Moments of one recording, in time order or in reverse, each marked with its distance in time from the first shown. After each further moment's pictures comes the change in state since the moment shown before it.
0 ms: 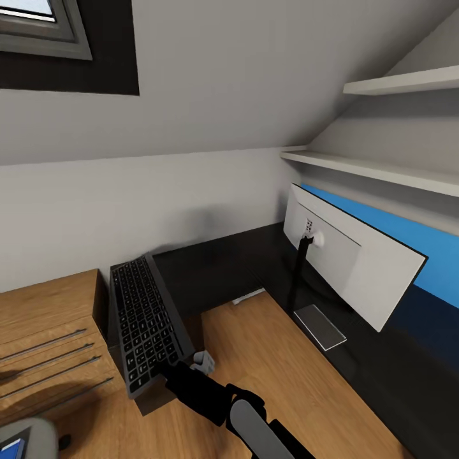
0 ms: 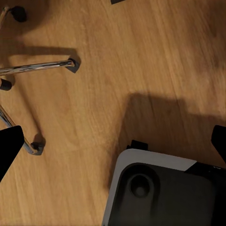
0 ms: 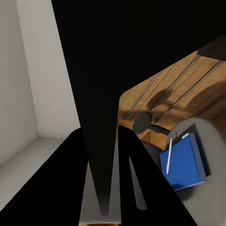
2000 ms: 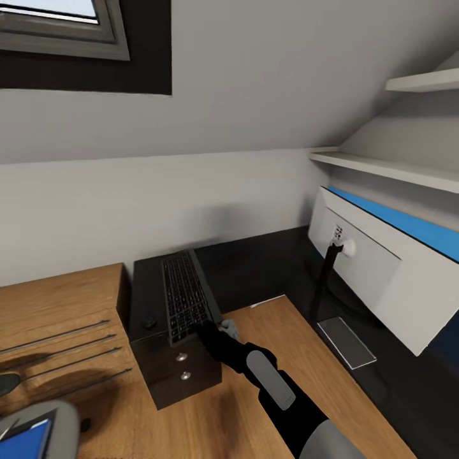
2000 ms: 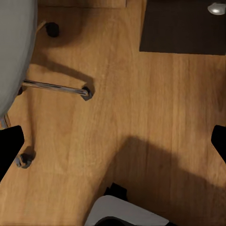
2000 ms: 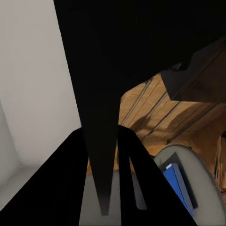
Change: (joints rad) left arm 0.000 0.003 0.158 -0.333 0.056 0.211 0.003; right arm -0.184 0.035 -0.233 0.261 -0.024 0.041 -0.025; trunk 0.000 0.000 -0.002
